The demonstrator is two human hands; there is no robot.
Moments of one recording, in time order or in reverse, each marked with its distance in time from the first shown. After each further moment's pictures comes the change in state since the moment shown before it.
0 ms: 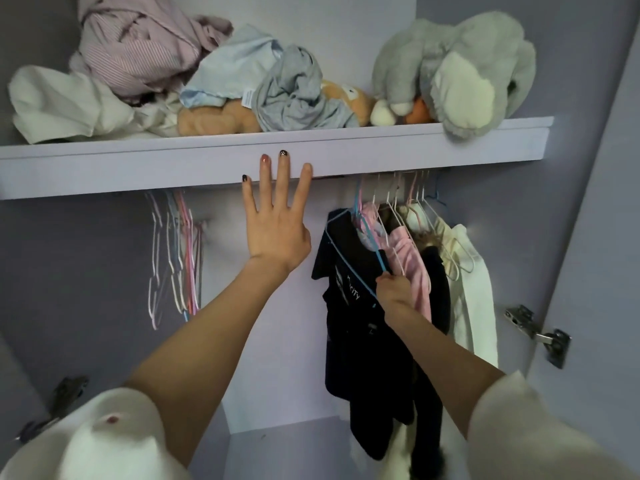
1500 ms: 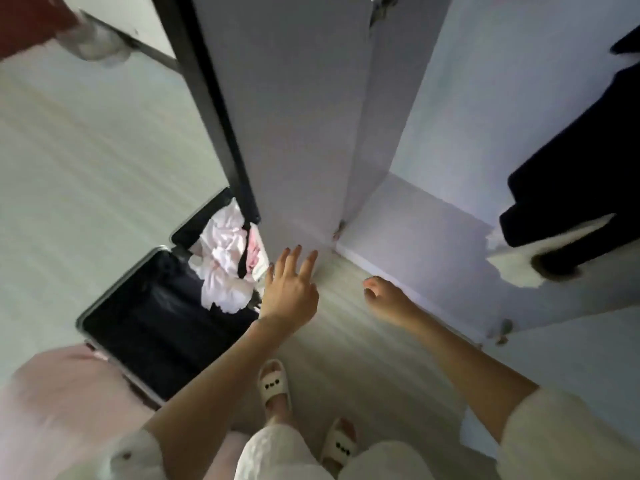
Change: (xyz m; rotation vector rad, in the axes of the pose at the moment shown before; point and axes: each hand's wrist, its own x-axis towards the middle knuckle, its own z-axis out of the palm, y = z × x) left_hand -0.585 -0.013 -0.187 -0.246 -1.023 -0.847; right_hand -0.414 0.275 0.023 -0.965 -1.284 -0.216
